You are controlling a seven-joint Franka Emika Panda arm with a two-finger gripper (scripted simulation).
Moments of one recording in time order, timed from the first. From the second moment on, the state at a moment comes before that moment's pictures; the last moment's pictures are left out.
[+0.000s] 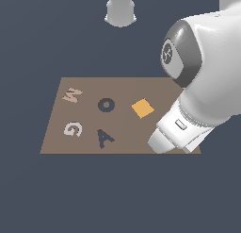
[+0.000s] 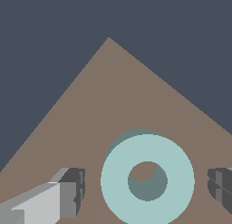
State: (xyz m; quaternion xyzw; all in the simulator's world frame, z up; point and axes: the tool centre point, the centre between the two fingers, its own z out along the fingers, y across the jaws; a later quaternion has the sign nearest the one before) arm 0.085 0.157 0.047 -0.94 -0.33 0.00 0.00
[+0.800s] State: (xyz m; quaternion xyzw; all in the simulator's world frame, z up) arm 0.085 0.156 0.031 -0.94 -0.33 0.00 0.00
